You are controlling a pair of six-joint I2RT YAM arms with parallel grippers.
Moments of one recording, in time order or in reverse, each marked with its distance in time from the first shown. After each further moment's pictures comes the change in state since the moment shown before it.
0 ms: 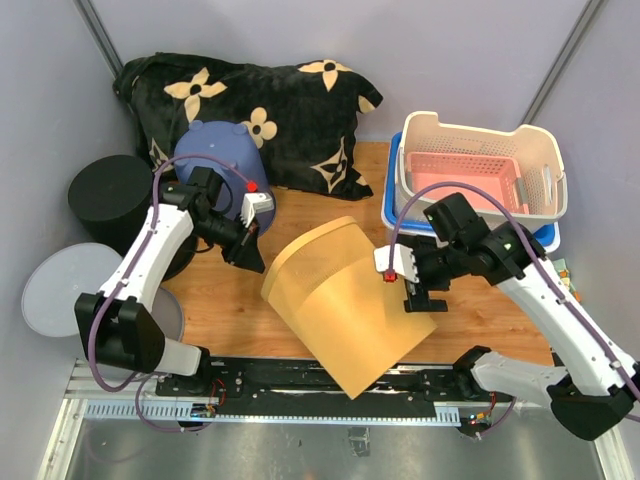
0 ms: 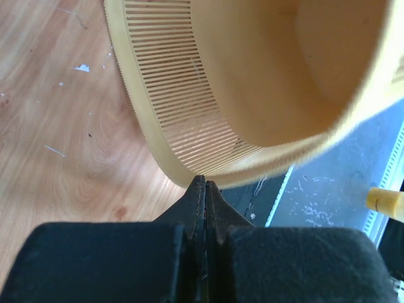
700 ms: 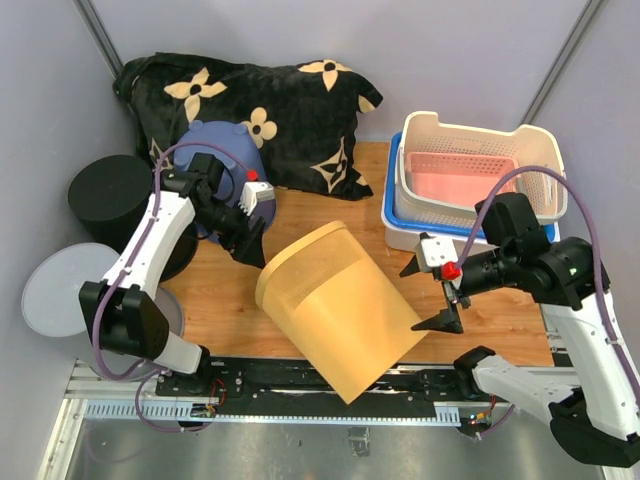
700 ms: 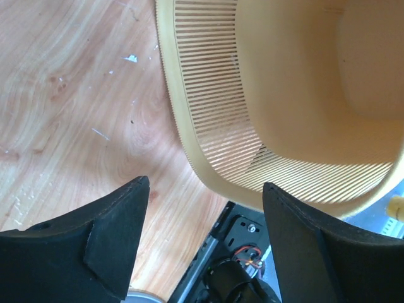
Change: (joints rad) left arm -0.002 0.073 0.125 -0.027 -0.127 -0.027; right arm -0.148 -0.119 0.145 -0.152 -0.510 0.067
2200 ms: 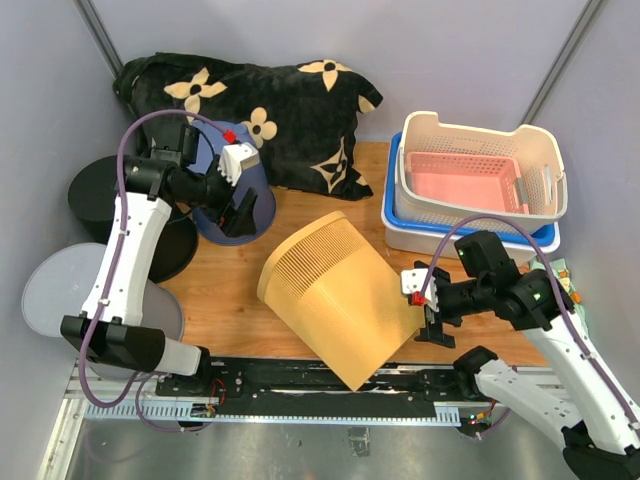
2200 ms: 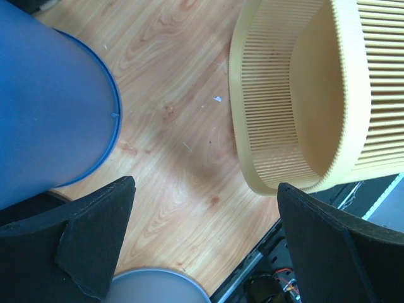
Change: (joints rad) left arm 0.014 -0.064 0.300 0.015 -0.180 -0.096; right arm 0.043 -0.199 -0.425 0.201 0.279 0.076
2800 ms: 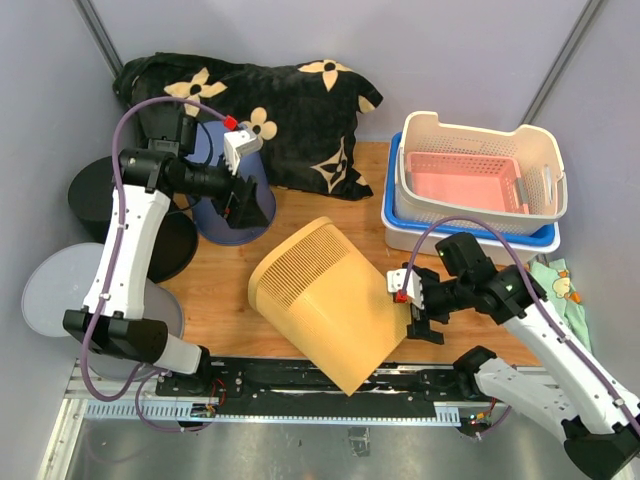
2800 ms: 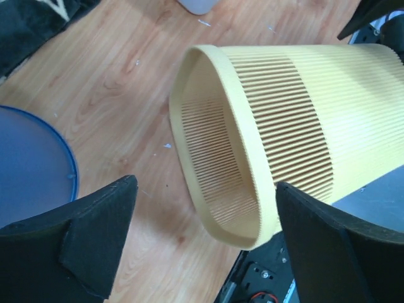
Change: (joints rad) left arm 0.000 0.056 0.107 -0.020 0.262 -0.017; right arm 0.038 0.047 -0.127 0.116 0.064 0.002
